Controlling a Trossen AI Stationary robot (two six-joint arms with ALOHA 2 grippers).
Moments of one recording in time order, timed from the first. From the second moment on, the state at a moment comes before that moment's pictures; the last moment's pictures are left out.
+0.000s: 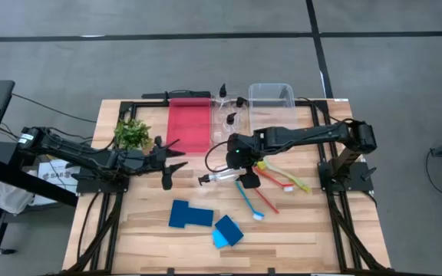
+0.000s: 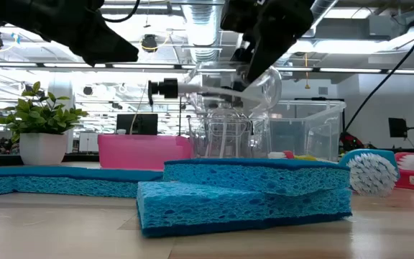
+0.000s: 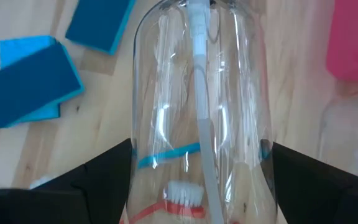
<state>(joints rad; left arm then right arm) -0.24 0.84 0.38 0.20 -0.54 -0.03 -0.01 1.65 1.36 -0.76 -0.16 -0.21</state>
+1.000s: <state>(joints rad) -0.23 0.84 0.38 0.60 -0.38 0.03 -0.01 1.35 1.36 -0.53 -0.16 -0.18</state>
